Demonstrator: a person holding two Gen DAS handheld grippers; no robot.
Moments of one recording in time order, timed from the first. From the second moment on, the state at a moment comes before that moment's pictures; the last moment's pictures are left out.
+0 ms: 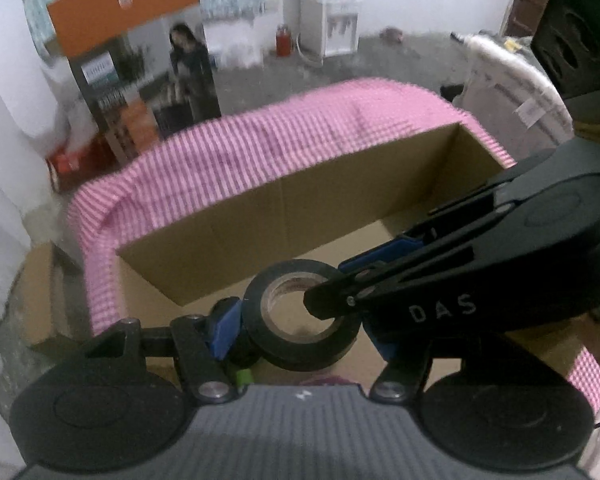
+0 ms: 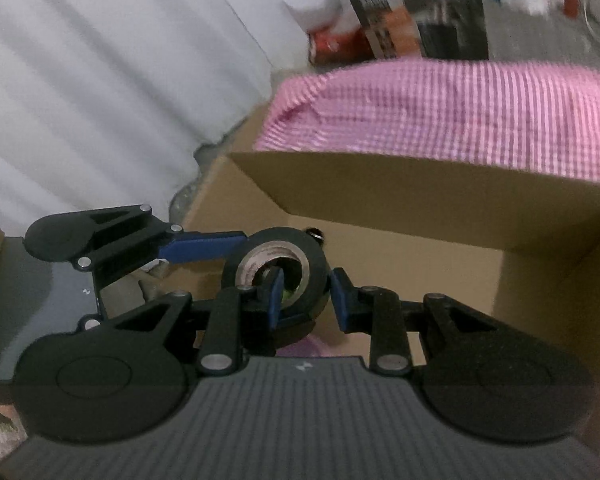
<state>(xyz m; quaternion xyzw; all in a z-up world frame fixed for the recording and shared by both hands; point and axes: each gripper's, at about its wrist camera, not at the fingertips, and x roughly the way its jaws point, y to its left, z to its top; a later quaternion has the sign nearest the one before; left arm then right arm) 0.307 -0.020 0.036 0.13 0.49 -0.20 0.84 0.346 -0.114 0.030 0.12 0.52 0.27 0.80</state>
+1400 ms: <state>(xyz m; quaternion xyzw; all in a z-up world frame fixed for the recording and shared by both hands) 0.263 0.011 0.121 0.07 0.39 -0.22 0.89 0.285 -0.198 0.108 0.22 0.41 0.28 0.84</state>
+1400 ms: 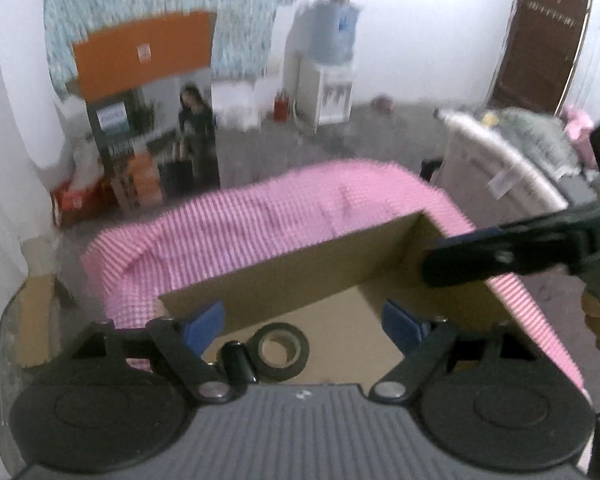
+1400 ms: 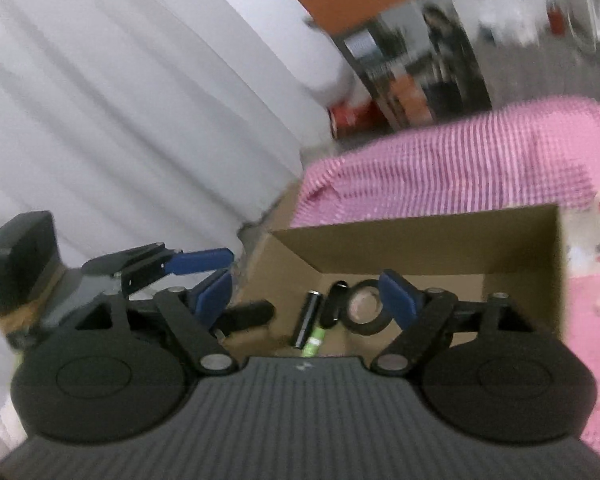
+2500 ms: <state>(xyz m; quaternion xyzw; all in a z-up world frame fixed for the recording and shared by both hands) 0.063 -0.105 -0.060 0.14 0.31 -0.24 0.91 0.110 -0.246 -0.043 0.30 0.38 0.20 0.85</state>
